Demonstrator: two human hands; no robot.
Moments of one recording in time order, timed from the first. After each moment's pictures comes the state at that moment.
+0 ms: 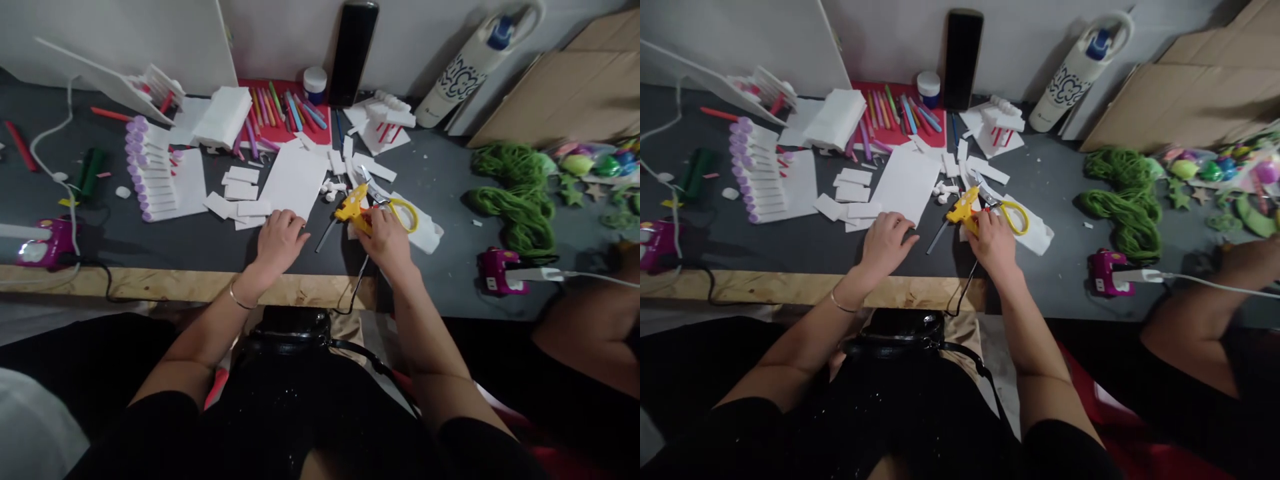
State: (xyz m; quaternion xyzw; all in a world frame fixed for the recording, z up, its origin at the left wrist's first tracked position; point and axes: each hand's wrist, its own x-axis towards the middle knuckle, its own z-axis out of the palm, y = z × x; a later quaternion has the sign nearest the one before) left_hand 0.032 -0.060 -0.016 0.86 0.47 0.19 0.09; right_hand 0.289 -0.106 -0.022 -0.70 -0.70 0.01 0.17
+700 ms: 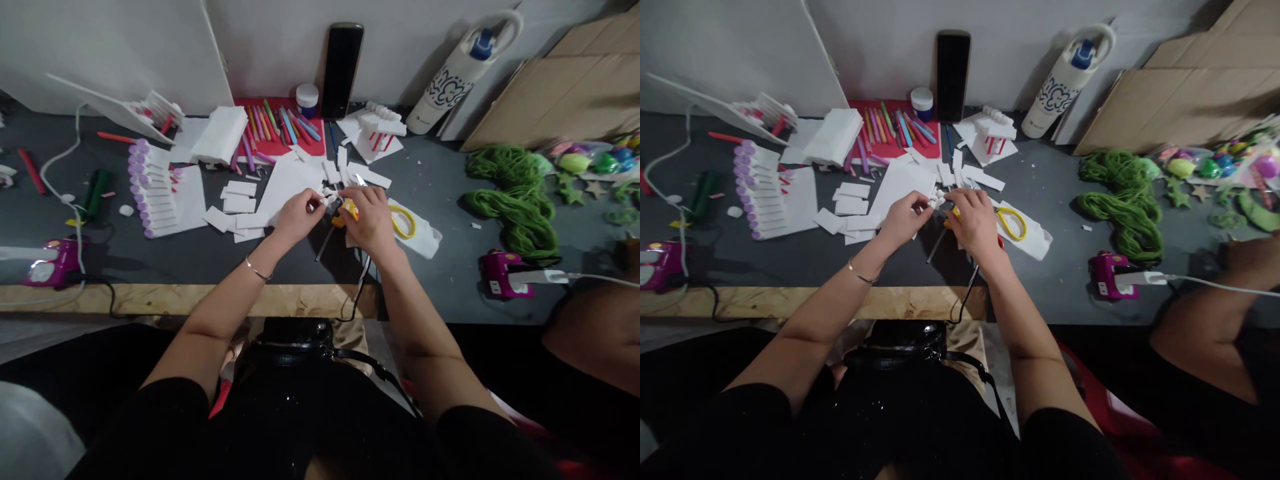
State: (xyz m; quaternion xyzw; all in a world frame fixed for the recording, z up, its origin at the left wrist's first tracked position) left_hand 0.086 0.010 -0.003 0.75 0.46 0.30 0.36; right_hand 0.268 -0.054 0.008 -0.62 -0.72 0.04 0.30
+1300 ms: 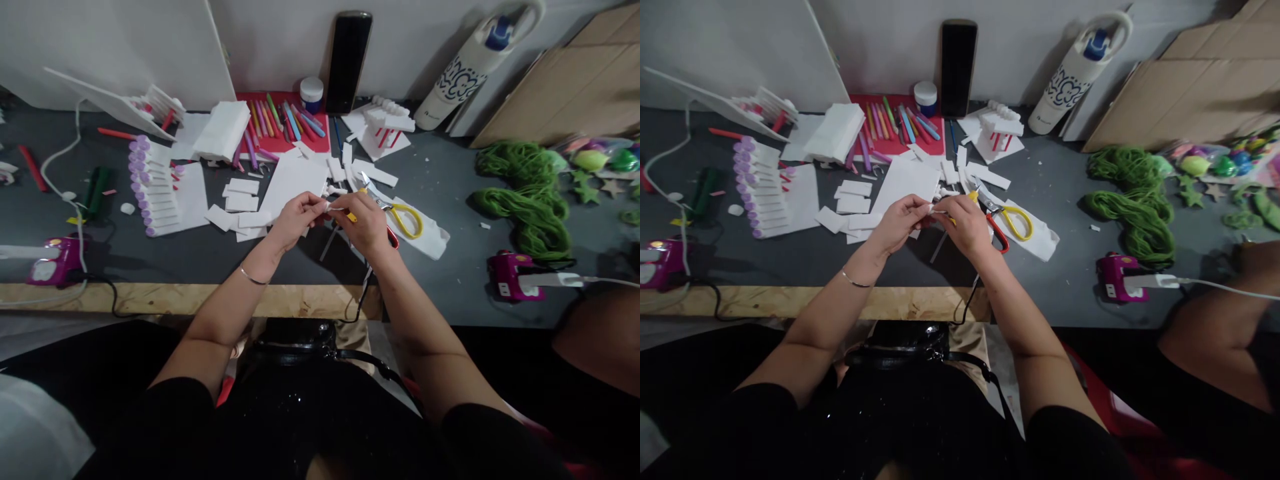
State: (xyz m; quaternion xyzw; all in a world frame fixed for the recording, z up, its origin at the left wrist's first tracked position) left_hand 0.077 0.000 -0.002 0.49 0.36 0.37 0.69; right_hand 0.248 -0.049 -0.001 -0.55 -0.71 0.14 0.42
